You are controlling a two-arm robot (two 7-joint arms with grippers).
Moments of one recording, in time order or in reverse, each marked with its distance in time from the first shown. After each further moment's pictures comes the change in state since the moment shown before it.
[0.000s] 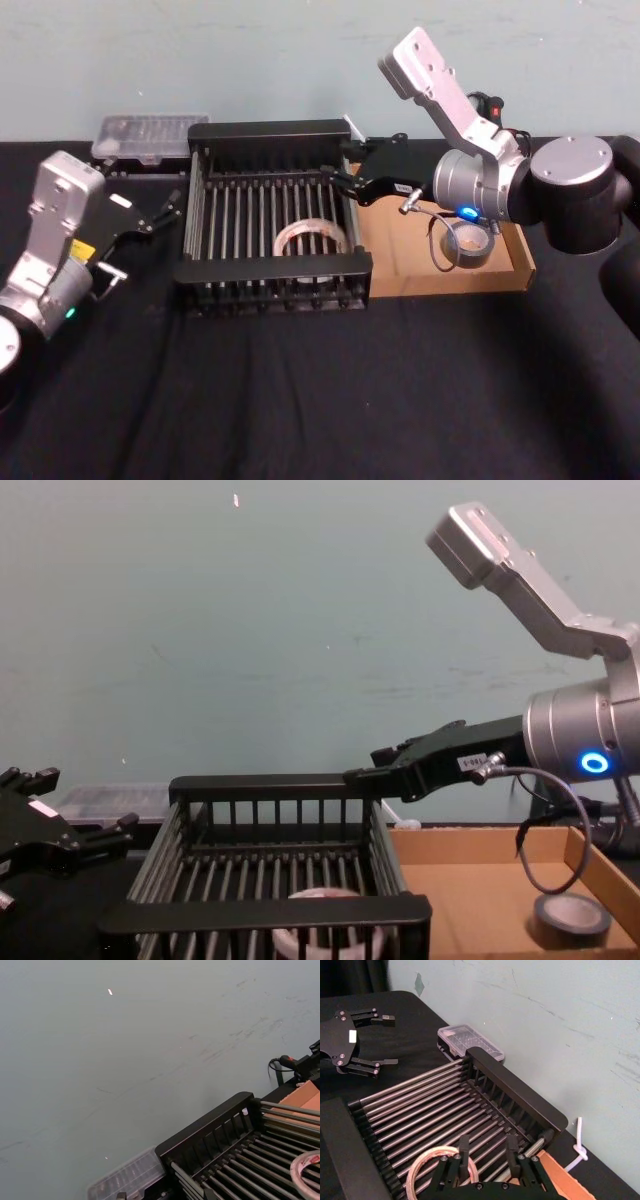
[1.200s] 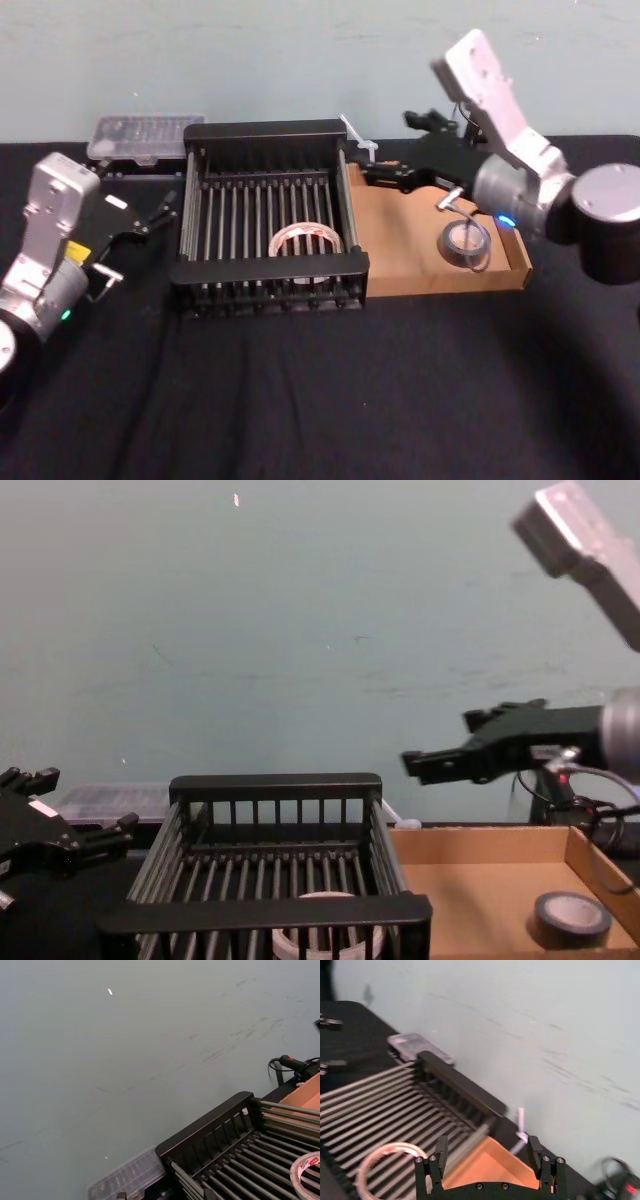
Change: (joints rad) left arm 0.000 0.000 0.000 0.000 0.000 0.000 0.000; right arm -0.142 0.054 0.105 -0.137 -0.039 -0.068 -0.156
